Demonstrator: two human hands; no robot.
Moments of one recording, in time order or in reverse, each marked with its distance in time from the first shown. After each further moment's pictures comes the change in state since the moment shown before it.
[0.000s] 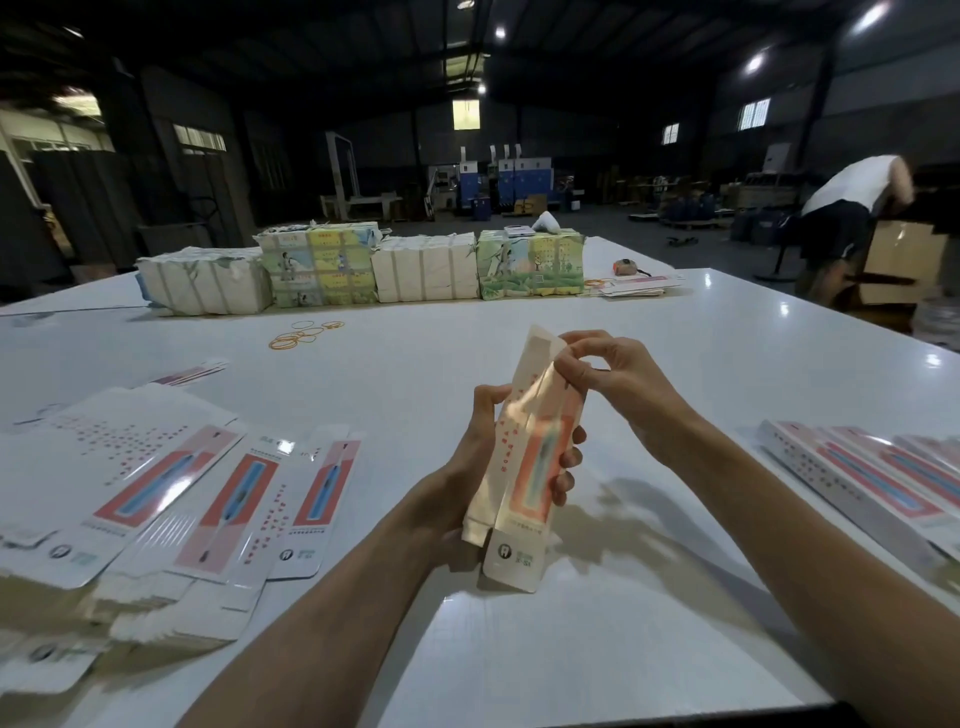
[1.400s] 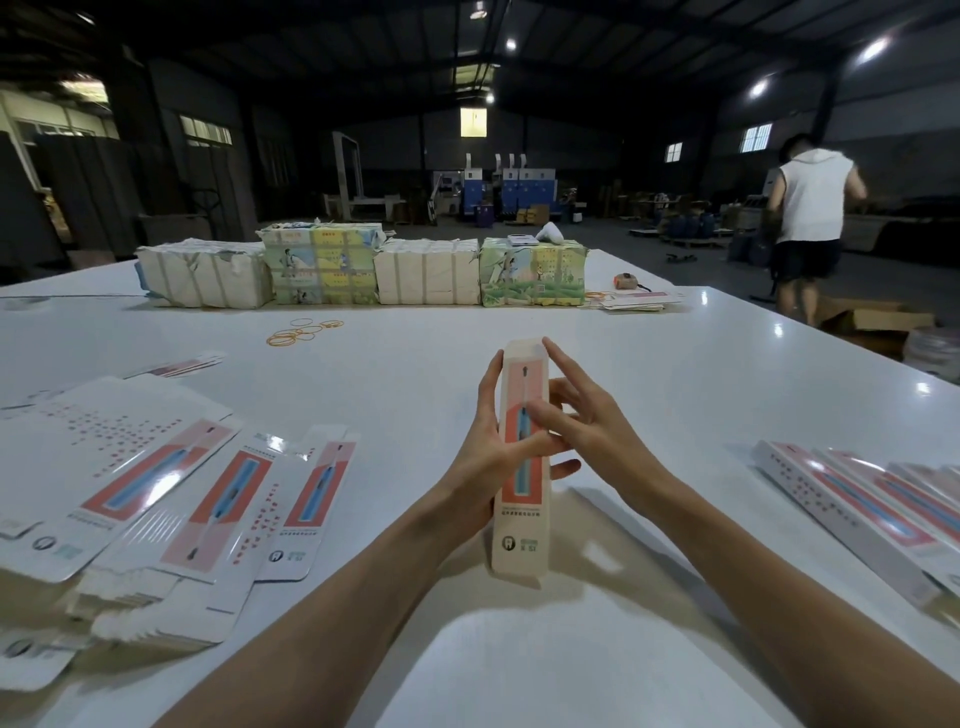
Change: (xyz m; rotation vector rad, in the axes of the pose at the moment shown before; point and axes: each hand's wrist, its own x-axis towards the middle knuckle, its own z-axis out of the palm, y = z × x) left_hand 0.009 -0.007 0.013 0.377 0.474 0.520; right_hand -0.021 0.017 0.032 -0.044 -0.117 -0.034
